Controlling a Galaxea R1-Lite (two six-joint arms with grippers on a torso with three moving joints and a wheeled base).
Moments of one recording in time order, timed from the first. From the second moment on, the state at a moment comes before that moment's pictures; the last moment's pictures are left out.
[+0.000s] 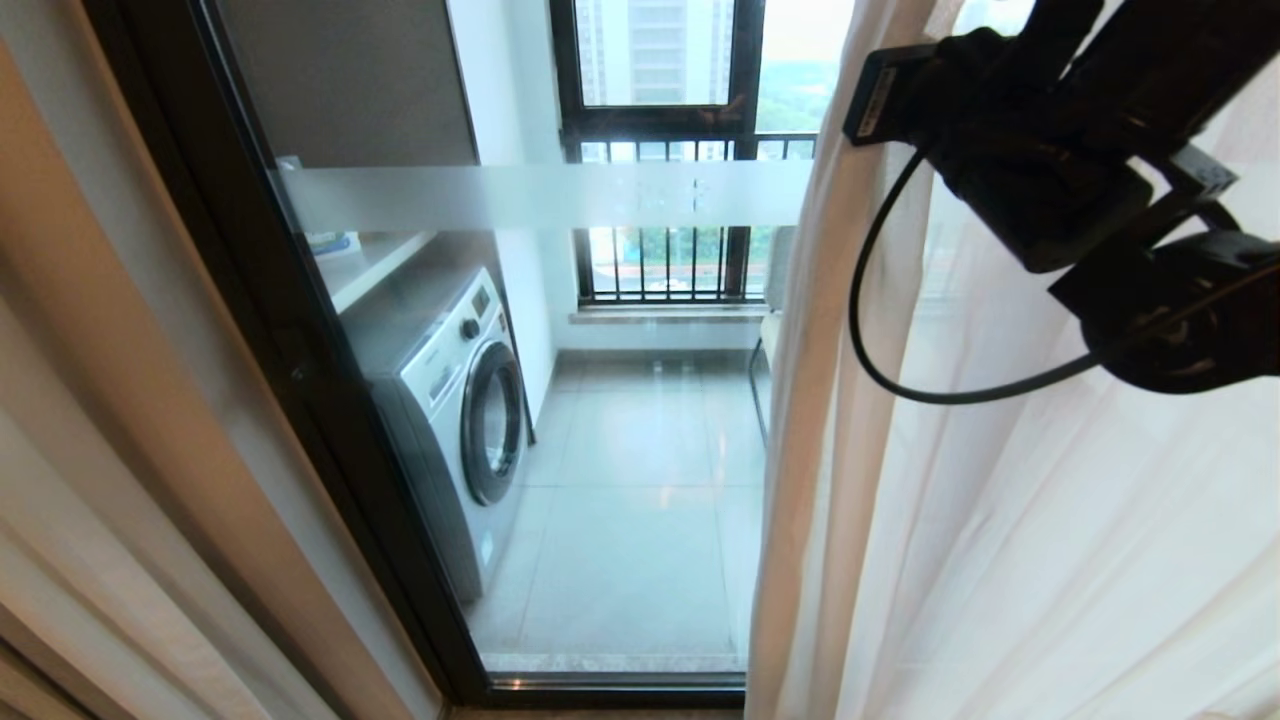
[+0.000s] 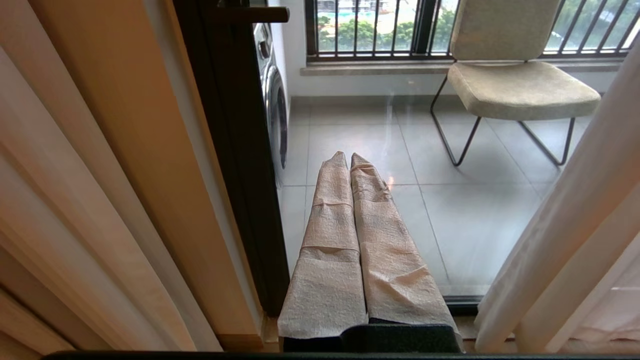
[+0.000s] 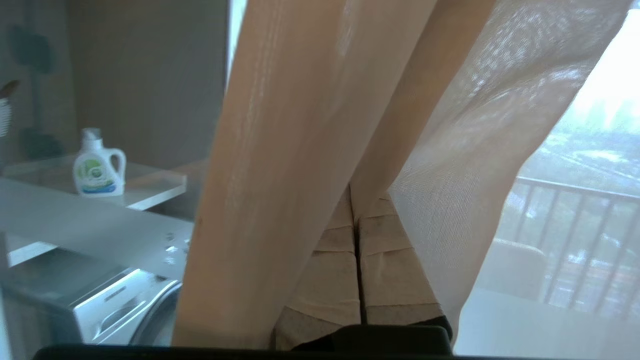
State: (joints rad) left arm 0.00 0.00 0.00 0.00 -0.02 0.00; right arm 0.54 1.85 -1.42 -0.89 -0.23 -0.24
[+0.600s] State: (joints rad) left arm 0.00 0.00 0.00 0.00 -0.02 0.00; right arm 0.67 1.94 -1.48 -0.90 -0.24 -0.27
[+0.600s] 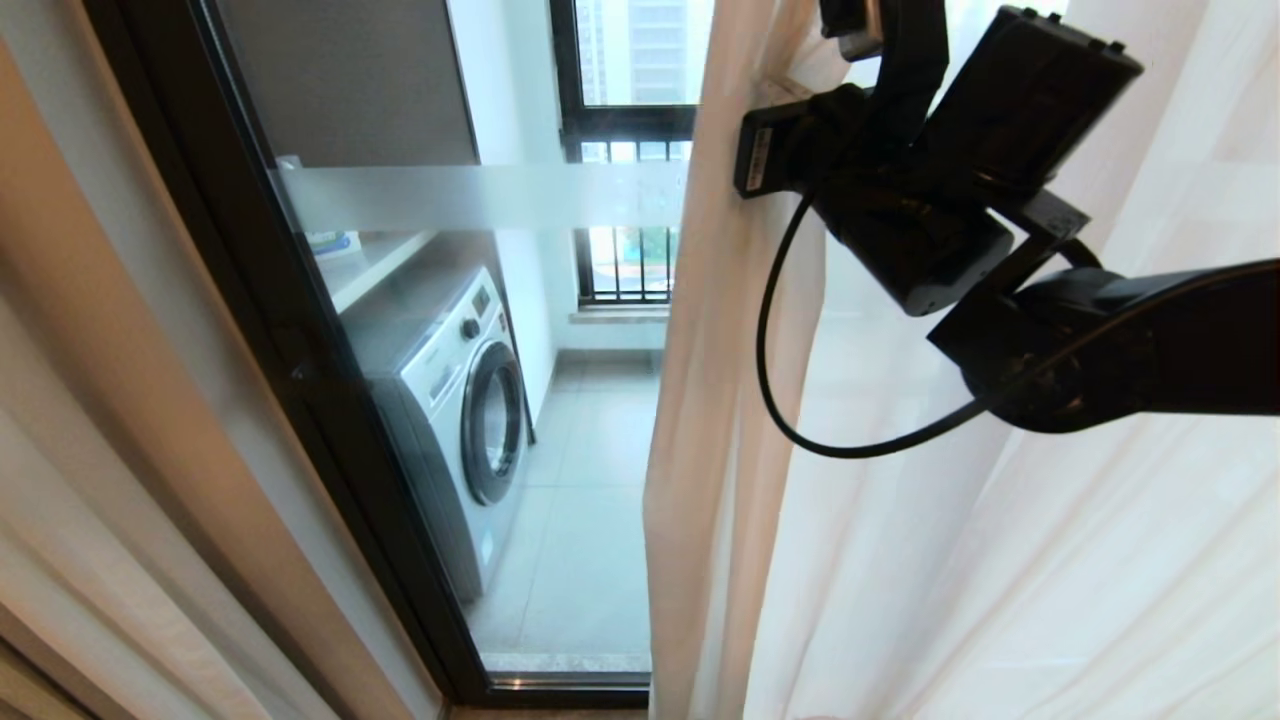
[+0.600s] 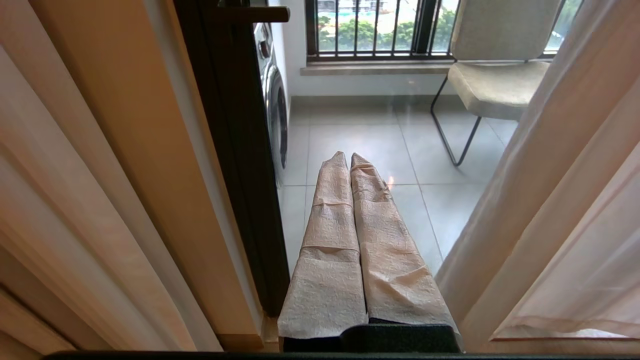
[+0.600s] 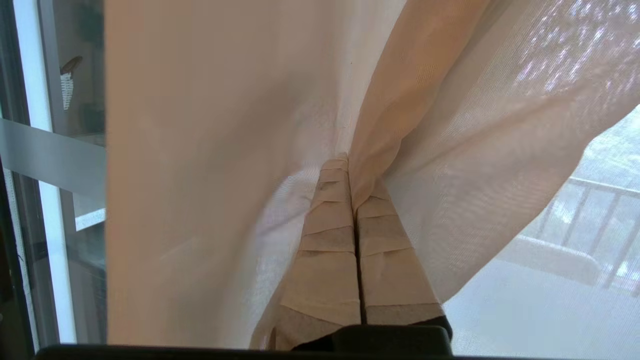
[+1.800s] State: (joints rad) left arm 0.00 0.00 0.00 0.00 -0.02 0.00; right arm 0.36 1.86 -1.37 -0.90 -0.26 -0.28
